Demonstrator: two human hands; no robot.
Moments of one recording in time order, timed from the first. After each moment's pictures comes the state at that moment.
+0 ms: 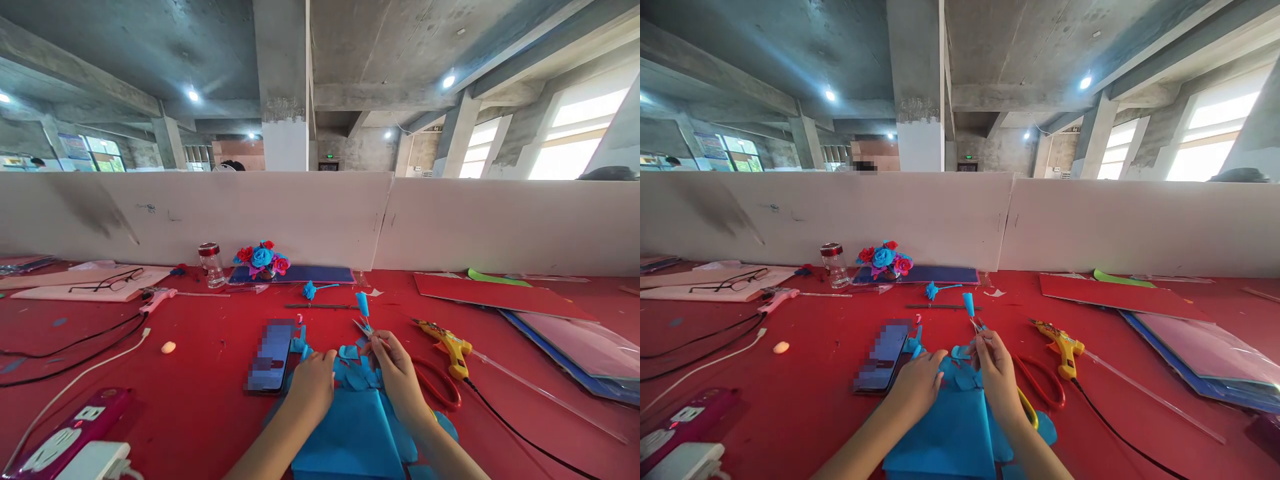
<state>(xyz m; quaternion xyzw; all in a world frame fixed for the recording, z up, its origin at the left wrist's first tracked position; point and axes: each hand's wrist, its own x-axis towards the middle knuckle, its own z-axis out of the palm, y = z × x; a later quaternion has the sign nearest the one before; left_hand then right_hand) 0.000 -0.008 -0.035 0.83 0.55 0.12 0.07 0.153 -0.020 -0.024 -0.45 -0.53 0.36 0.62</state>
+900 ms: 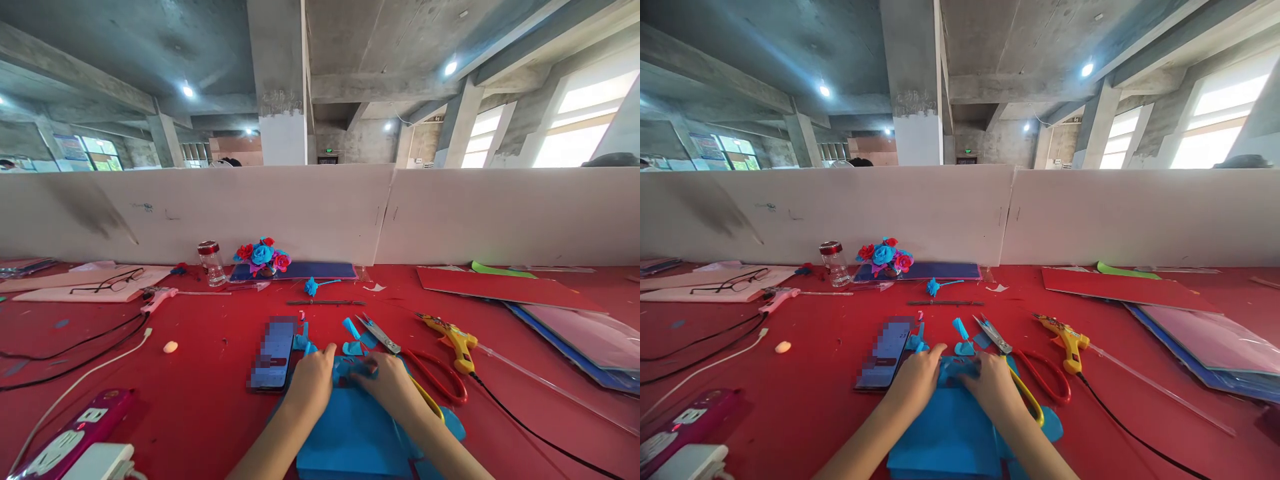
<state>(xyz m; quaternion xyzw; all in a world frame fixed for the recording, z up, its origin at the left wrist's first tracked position) -0.006 -0.002 -0.034 0.82 0.56 0.10 0.08 0.158 -0.013 -0.053 -0.61 -0.66 0.18 0.40</state>
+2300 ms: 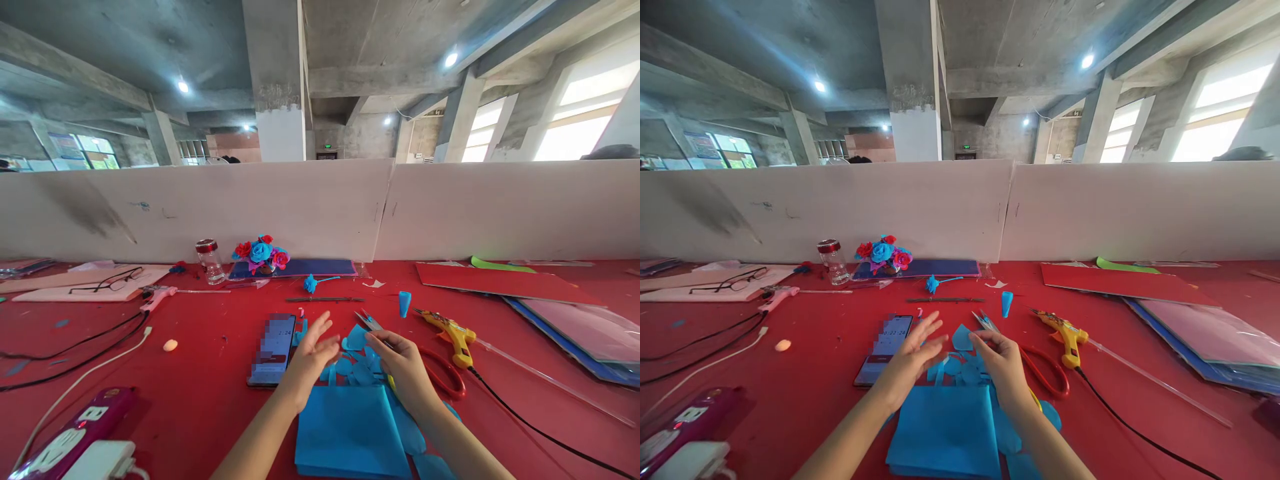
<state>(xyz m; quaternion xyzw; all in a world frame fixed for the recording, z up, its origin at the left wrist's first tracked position) -0.011 -0.009 -0.008 0.48 0.39 0.47 0.63 0.157 -0.018 -0.021 -0.51 -0.43 0.44 0.60</state>
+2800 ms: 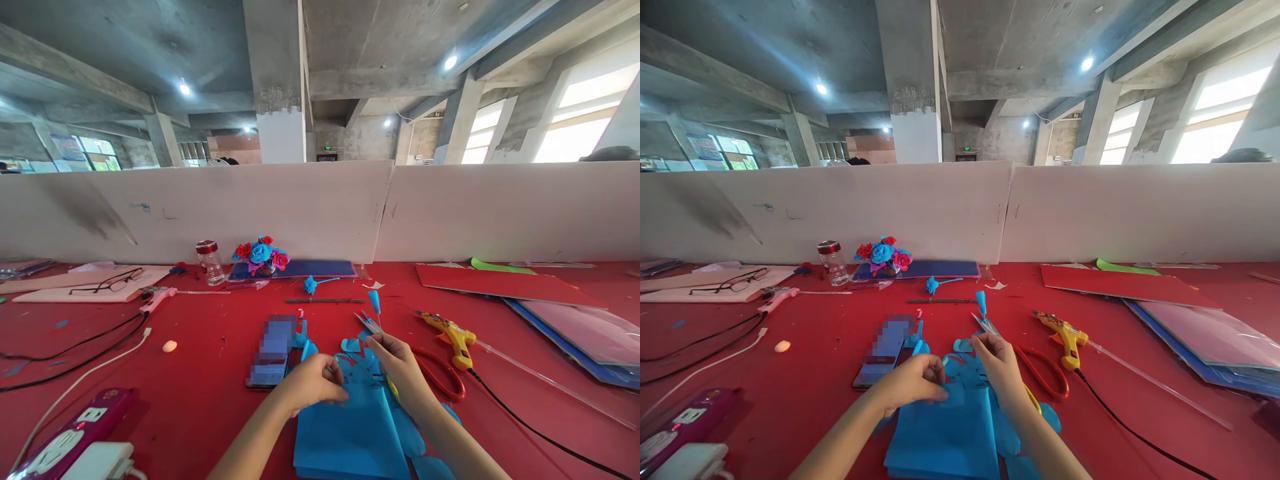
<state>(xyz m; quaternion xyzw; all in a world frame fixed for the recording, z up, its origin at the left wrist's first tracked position) -0.016 -0.007 -0.022 0.63 0.47 0.21 0.59 0.158 -0.015 -0.024 -0.52 -0.48 0.42 0.56</state>
